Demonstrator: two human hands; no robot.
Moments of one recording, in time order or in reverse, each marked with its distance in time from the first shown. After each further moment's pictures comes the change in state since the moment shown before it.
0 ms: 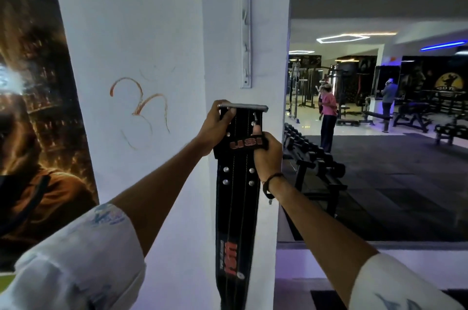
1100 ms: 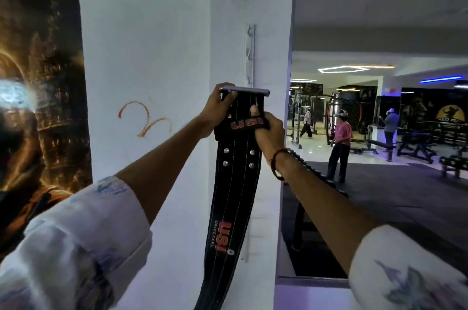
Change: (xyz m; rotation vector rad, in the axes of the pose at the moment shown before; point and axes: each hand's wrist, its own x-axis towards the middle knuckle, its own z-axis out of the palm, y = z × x) left_hand 0.059 0.085 -0.017 -0.028 0.062 0.099; right_hand 0.072 -0.088 0.009 -0.045 -0.090 -0.095
